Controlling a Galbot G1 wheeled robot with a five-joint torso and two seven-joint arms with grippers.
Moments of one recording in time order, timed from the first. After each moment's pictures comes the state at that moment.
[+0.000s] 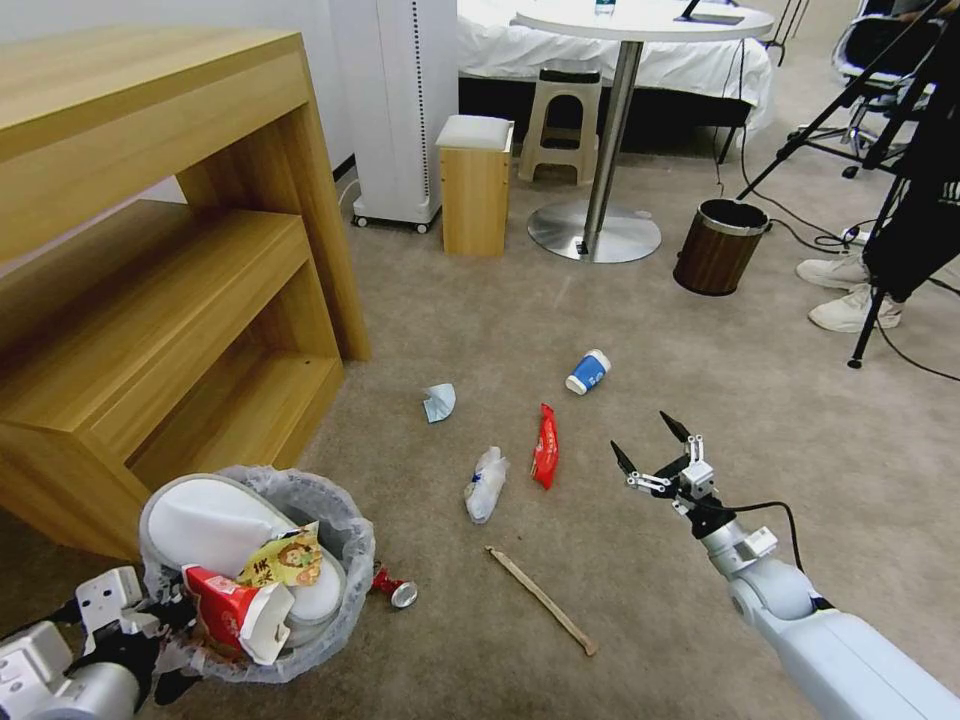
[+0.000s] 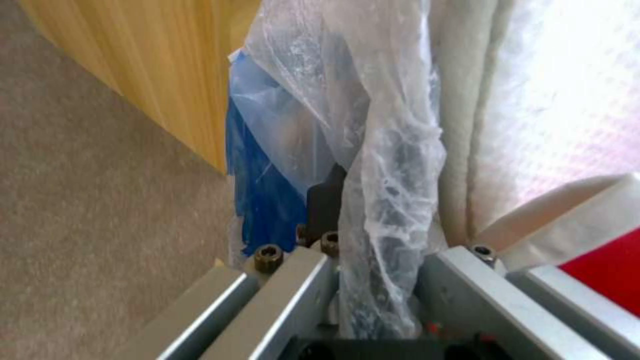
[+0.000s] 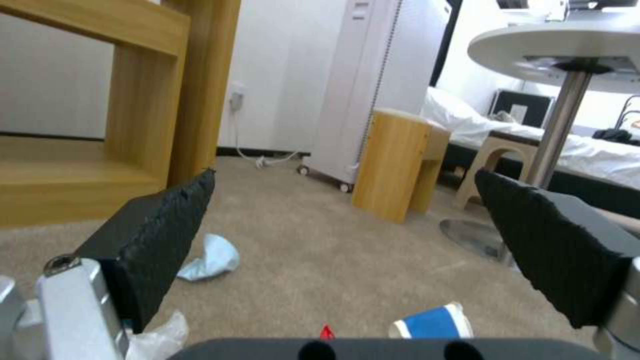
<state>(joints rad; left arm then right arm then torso) 1.95 -1.20 -0.98 -2.44 -1.05 0.57 -0.47 -1.00 0.88 0.06 1.24 0.53 0.81 -0.24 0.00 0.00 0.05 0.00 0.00</state>
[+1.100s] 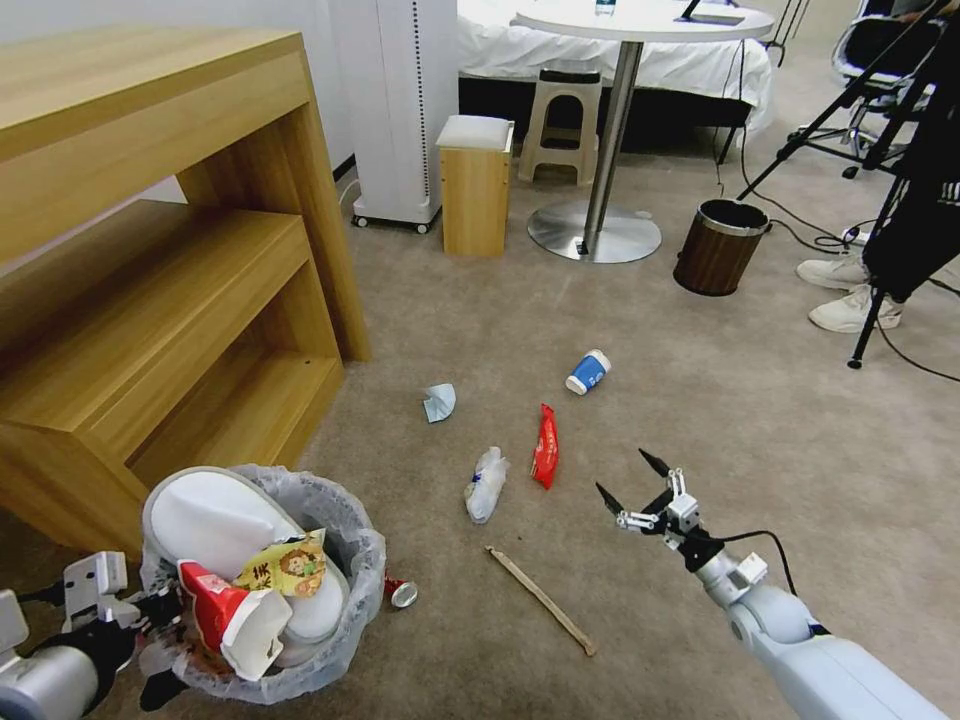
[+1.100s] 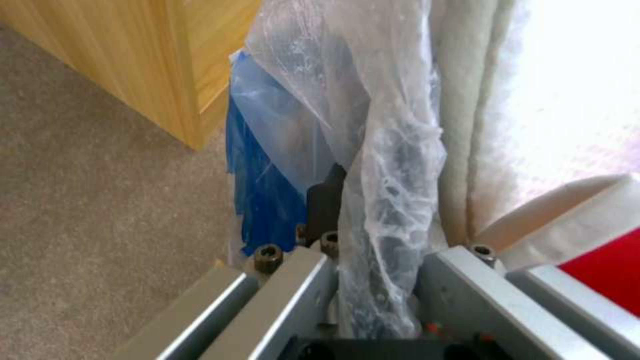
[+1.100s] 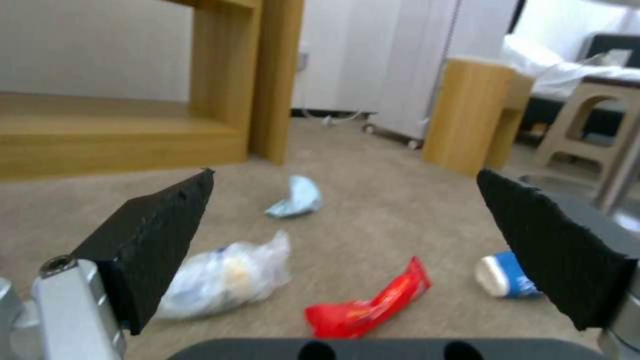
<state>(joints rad) 2.01 -1.06 -1.13 -2.50 -1.37 0.66 -0.53 -1.04 0.90 0.02 1.16 0.60 0.81 -0.44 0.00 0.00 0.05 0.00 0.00</state>
